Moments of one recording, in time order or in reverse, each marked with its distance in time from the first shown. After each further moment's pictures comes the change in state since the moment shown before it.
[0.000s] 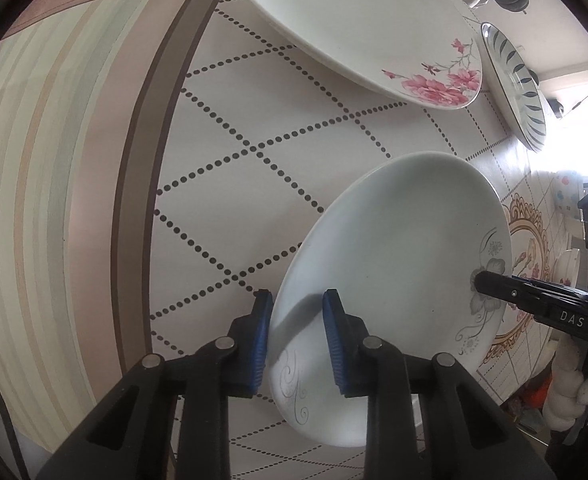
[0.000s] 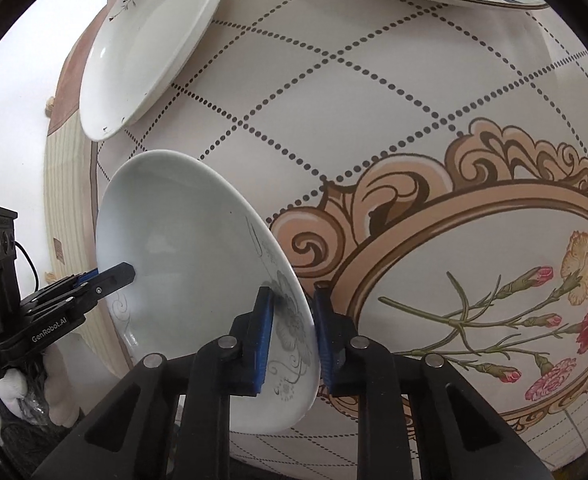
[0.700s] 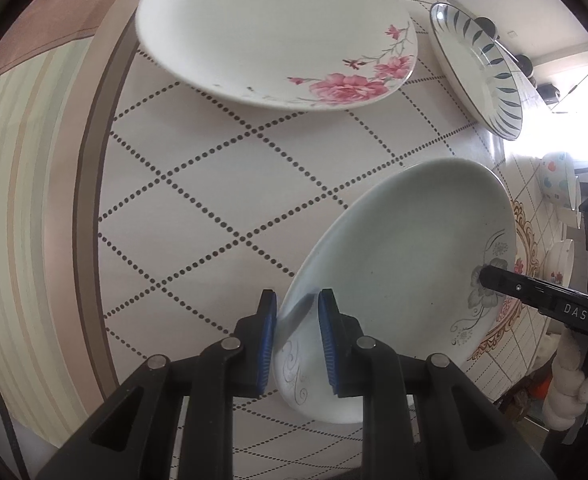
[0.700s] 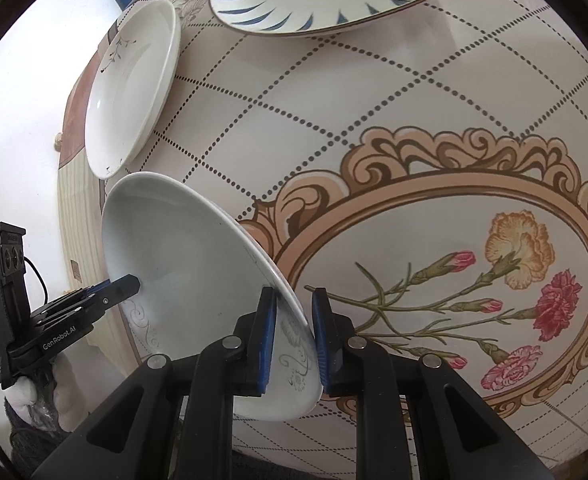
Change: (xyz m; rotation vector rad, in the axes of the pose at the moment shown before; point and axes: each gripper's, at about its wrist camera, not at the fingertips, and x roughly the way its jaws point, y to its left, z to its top) left arm -0.007 -0.059 0.015 0.056 0.013 0.022; right arm -0.047 -0.050 -0.012 0.078 -0.054 0.054
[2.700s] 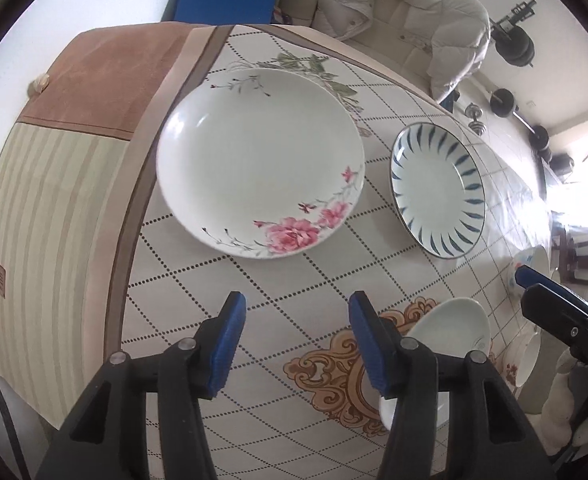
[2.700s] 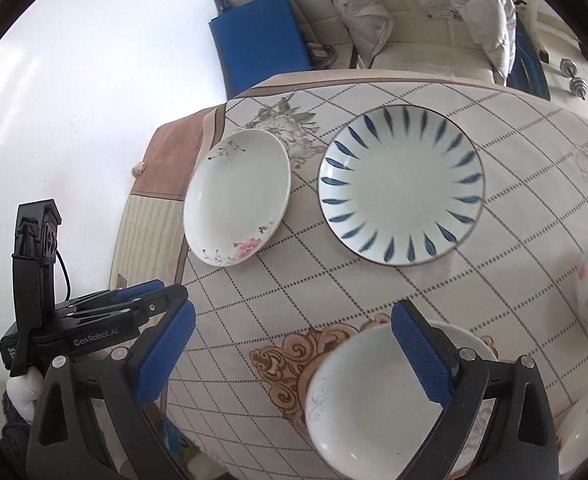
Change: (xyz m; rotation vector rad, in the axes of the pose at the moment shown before) left arm -0.085 -0.042 0.057 -0.184 -0.216 0.029; right arm -0.128 0.059 0.074 -0.329 -0.240 0.087
